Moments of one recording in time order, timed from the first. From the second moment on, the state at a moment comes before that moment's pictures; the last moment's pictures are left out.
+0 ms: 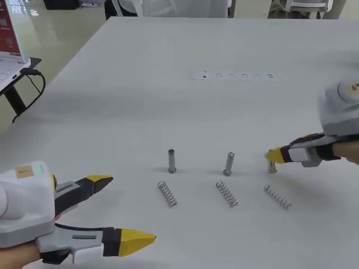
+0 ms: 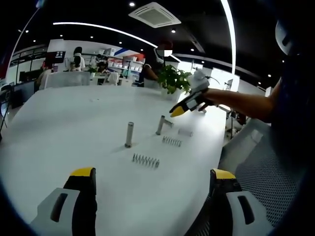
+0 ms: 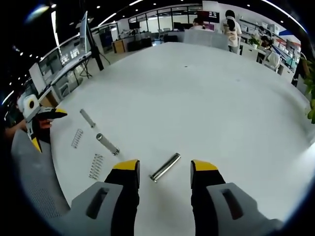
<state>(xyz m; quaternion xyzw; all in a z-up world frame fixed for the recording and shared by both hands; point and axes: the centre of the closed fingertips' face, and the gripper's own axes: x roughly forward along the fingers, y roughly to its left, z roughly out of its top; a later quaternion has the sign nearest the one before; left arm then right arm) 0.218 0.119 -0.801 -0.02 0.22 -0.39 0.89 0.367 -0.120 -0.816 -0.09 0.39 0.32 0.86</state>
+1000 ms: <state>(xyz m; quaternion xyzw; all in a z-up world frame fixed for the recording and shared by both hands) 0.217 0.117 -0.804 -0.03 0.23 -0.40 0.89 0.385 -0.122 -0.847 -0.08 0.48 0.24 0.84</state>
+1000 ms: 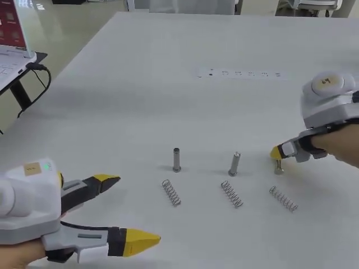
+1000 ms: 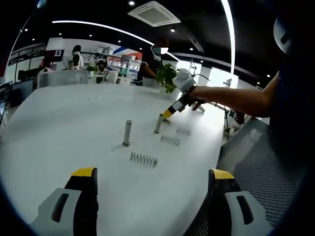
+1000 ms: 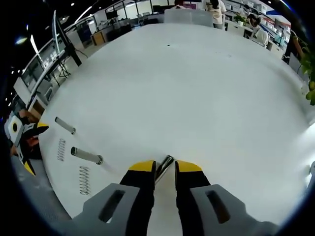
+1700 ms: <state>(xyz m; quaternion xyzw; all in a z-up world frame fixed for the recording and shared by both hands) 0.219 0.119 -0.803 -0.03 0.23 -0.40 0.89 0.394 -0.117 -0.855 -0.15 0.50 0.24 0.82</state>
